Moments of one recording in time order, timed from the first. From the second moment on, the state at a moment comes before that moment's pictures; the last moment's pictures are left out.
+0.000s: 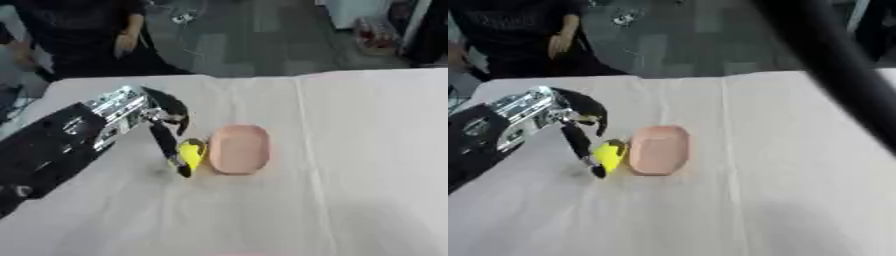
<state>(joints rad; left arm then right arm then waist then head) -0.61 0.84 -0.50 -1.41 -0.92 -0.05 -0.78 -0.11 -0.50 -0.11 -1.99 0.21 -0.70 0.06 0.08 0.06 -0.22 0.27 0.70</state>
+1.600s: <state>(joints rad) -0.61 0.79 -0.49 -1.37 -0.90 -0.10 -0.72 -0.12 -0.50 -0.12 -1.99 0.18 -0.70 0.07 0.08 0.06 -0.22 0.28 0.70</state>
